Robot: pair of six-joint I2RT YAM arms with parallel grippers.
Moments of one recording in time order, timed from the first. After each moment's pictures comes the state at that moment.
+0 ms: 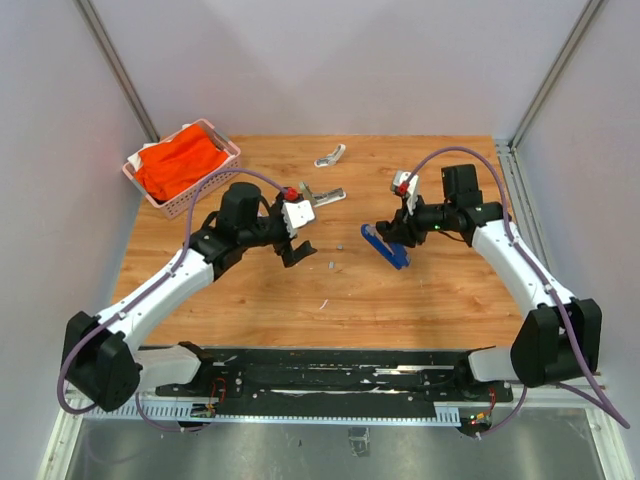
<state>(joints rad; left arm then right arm) -0.51 1.19 0.91 -0.18 0.50 0.54 0.21 1.36 1.12 -0.59 -0.83 -0.64</state>
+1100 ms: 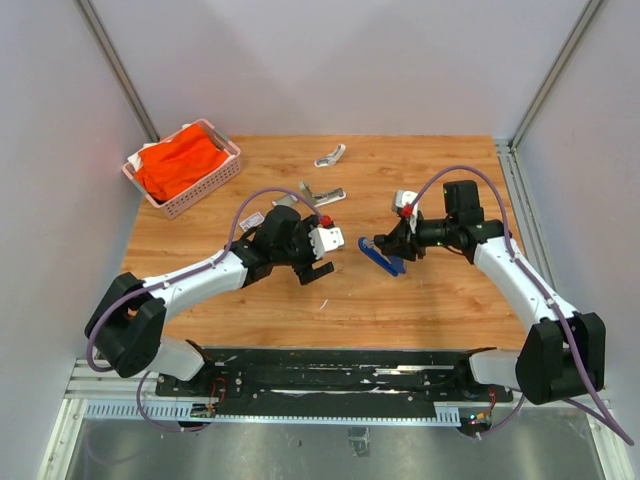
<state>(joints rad) -0.70 1.41 0.83 -0.06 0.30 0.53 0.23 1.27 0.94 -0.50 -0.95 -0.78</state>
